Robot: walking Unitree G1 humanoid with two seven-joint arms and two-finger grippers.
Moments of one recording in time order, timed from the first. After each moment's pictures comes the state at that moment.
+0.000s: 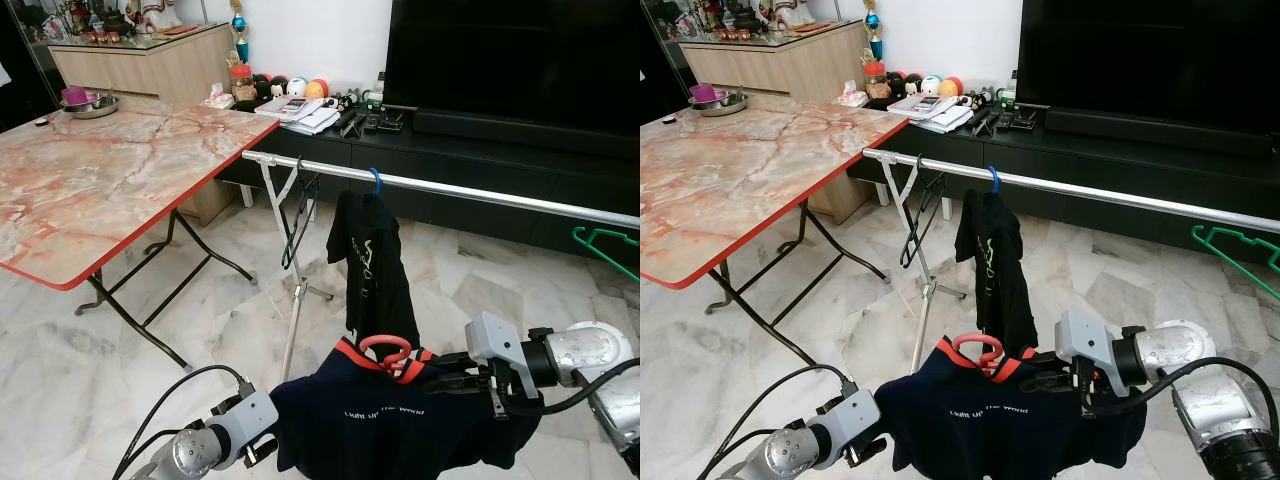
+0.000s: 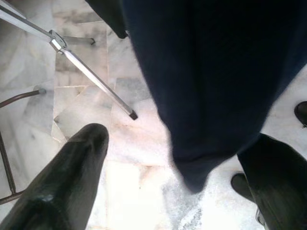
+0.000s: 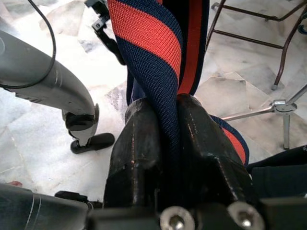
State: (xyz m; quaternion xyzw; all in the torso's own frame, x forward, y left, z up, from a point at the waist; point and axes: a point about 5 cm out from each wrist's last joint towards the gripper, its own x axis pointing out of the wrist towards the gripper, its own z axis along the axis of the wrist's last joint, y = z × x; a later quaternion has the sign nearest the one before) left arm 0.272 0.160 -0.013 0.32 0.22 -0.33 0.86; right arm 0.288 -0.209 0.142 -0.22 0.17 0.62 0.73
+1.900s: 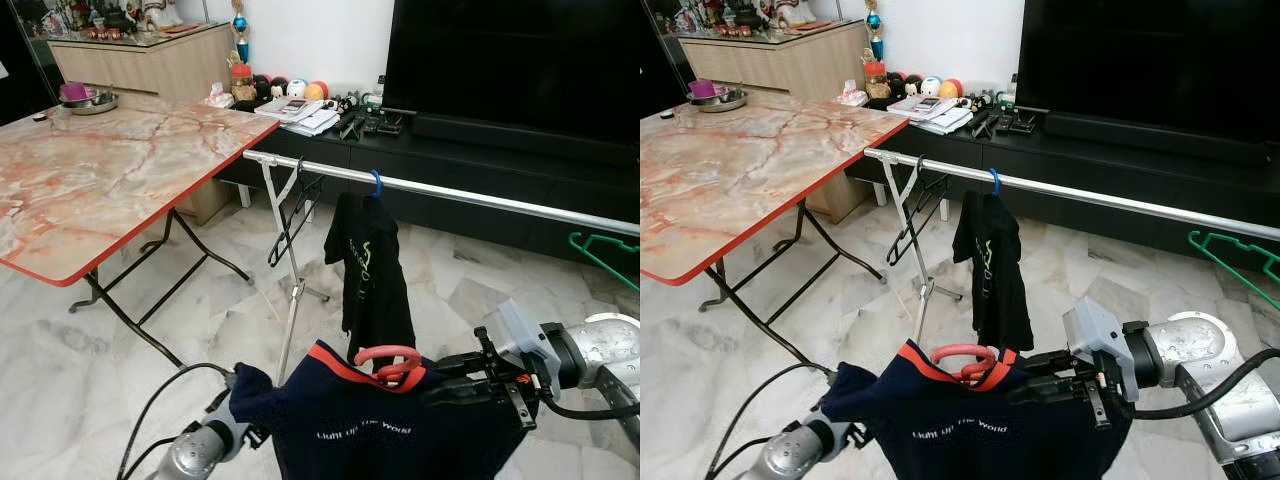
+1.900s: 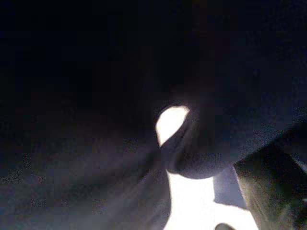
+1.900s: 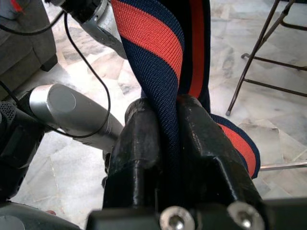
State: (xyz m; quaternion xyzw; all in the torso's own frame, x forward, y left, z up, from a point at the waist) left arm 0.278 0.156 -0.009 0.20 0.20 -0.22 0.93; right arm 0.262 -0.194 0.181 -0.14 0.11 0.70 0.69
